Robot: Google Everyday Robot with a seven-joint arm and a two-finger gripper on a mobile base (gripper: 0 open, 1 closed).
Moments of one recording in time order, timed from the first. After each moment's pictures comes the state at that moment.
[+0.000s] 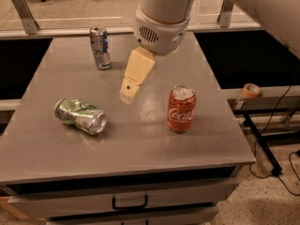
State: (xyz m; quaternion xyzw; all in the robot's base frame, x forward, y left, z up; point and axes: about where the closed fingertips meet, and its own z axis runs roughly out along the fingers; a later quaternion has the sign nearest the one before) arm 0.500 -0.013 0.955 -0.49 0.87 0.01 0.12
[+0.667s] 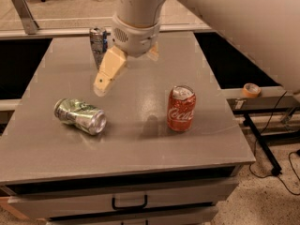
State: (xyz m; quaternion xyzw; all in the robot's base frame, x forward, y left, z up) arm 0.534 0.040 0.925 -0.44 0.89 0.06 0.09
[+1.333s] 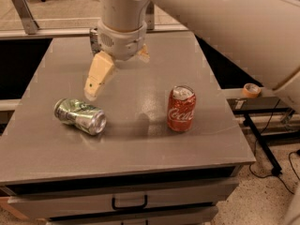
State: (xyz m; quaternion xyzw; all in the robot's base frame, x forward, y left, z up) arm 0.535 0.061 0.917 -0.44 0.89 0.04 0.08
